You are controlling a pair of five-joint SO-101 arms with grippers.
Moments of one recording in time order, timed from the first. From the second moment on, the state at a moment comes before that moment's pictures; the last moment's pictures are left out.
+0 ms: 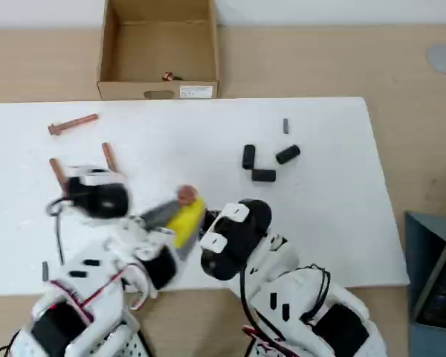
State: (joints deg) left arm 40.2 -104.2 70.9 51.1 21.0; right arm -47.8 -103.6 69.4 67.9 -1.4
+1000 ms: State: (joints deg) left arm 30.4 -104.4 64.2 55.8 17.2; right arm -47.9 -103.6 69.4 67.9 -1.2
